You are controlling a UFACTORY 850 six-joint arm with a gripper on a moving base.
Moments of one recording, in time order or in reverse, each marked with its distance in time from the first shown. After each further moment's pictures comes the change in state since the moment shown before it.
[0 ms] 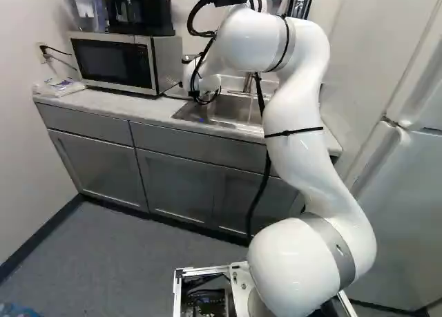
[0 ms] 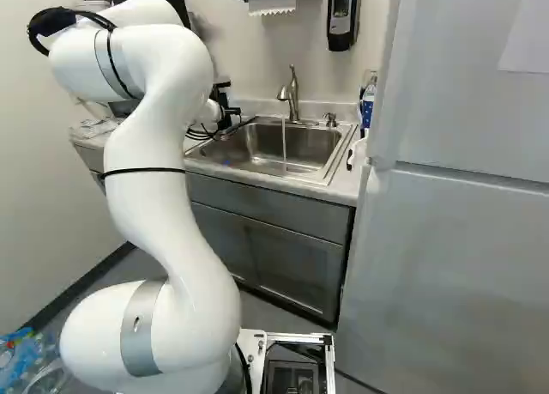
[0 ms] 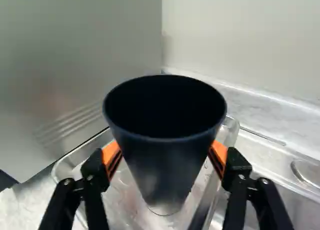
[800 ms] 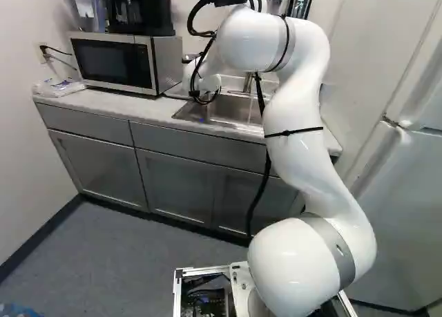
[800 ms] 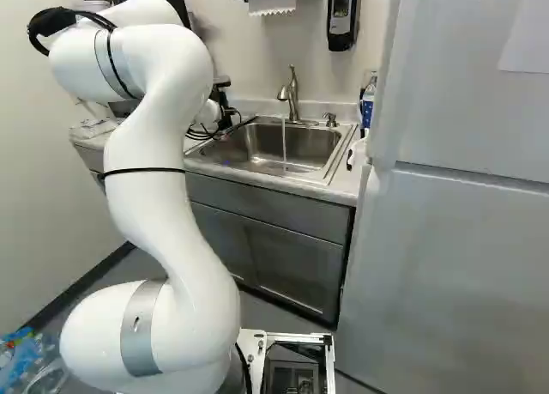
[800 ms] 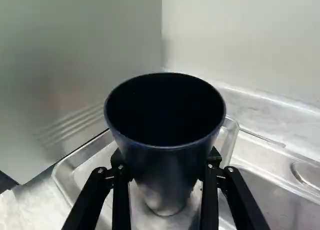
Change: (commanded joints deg) arm 0.0 0.0 0.0 0.0 0.2 0.0
